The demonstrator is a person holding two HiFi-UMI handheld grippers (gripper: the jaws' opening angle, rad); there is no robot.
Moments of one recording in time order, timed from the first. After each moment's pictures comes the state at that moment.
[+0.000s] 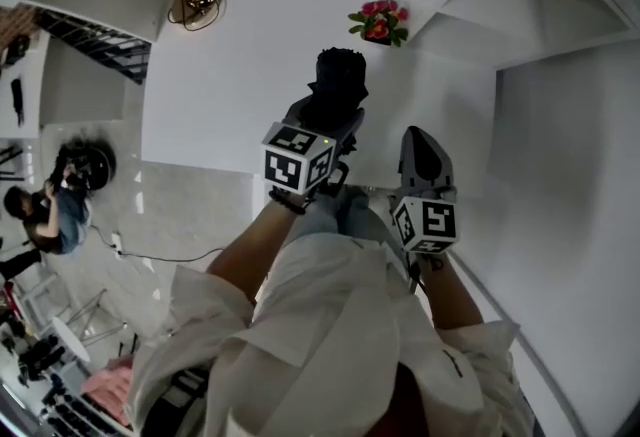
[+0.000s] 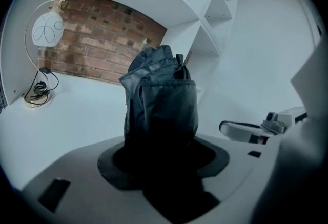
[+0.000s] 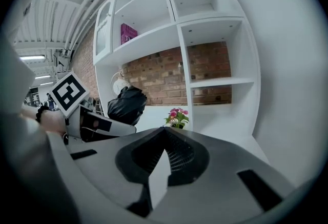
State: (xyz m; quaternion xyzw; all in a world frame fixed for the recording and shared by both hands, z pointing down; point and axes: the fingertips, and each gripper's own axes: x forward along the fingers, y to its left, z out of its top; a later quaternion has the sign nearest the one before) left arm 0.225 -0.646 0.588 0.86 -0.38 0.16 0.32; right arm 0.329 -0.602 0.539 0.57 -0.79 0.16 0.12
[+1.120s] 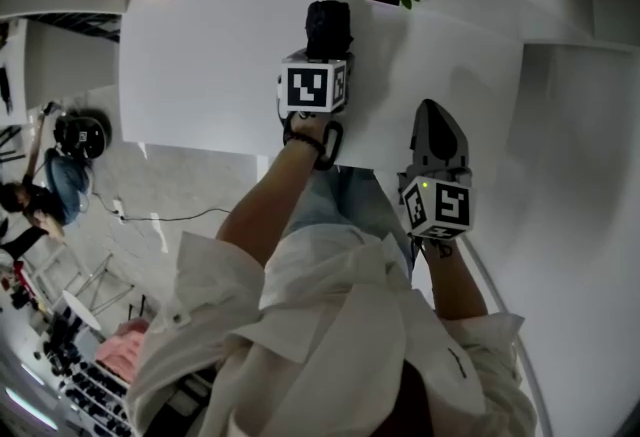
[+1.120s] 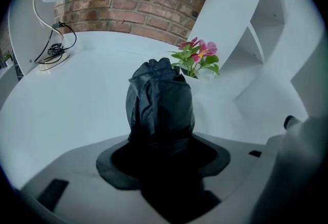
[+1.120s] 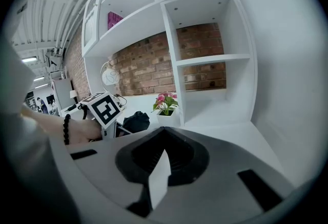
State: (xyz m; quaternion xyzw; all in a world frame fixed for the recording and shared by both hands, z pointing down) left arm 0.212 -0.703 0.761 0.71 -0.48 0.31 0.43; right arm 0.363 -0.632 0.621 0.58 -0.78 0.21 0.14
